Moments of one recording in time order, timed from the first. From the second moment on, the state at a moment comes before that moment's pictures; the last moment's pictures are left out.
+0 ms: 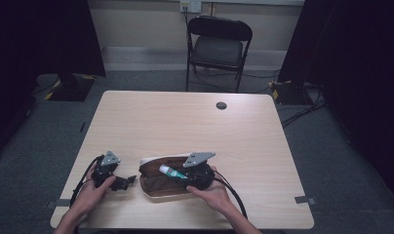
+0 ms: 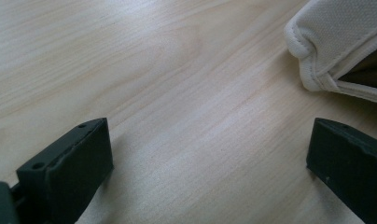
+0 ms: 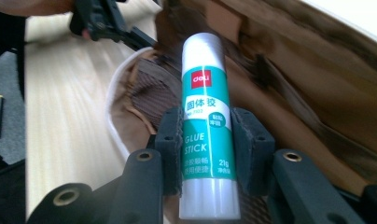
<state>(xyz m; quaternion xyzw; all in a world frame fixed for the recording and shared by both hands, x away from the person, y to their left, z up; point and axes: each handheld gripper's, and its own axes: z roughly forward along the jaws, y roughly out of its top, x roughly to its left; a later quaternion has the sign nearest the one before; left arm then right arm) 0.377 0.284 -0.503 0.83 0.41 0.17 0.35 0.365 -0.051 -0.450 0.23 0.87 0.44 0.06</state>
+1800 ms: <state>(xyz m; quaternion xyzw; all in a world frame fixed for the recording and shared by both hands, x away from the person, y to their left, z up) 0.376 0.283 -0.503 0.83 0.41 0.17 0.35 0.367 -0.110 -0.443 0.31 0.83 0.45 0.11</state>
